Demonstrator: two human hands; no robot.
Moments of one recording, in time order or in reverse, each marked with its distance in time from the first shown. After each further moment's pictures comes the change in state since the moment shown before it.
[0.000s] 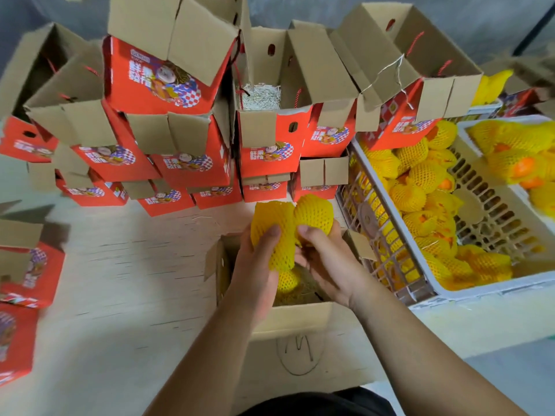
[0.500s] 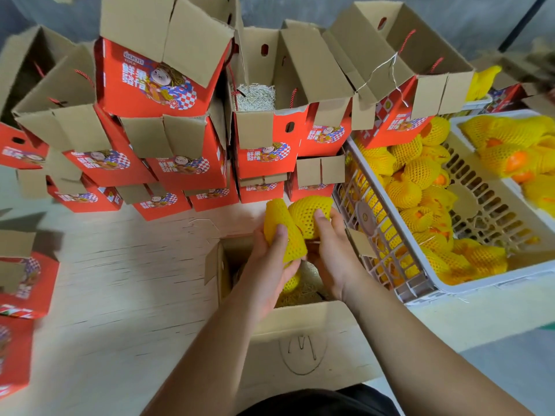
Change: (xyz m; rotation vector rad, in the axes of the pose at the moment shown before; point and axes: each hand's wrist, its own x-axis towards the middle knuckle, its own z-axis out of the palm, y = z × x) left_hand 0.008 0.001 0.009 -0.073 -0.021 -0.132; right_hand 0.012 0.003 0.003 -0.152 0.195 -0.102
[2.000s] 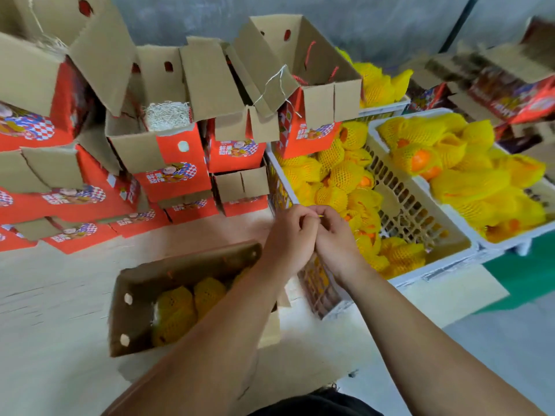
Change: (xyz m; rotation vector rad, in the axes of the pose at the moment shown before) left_hand 0.082 -0.055 0.191 0.975 -0.064 0.355; right_hand 0.016 -0.066 -0.164 -0.401 0.202 -0.271
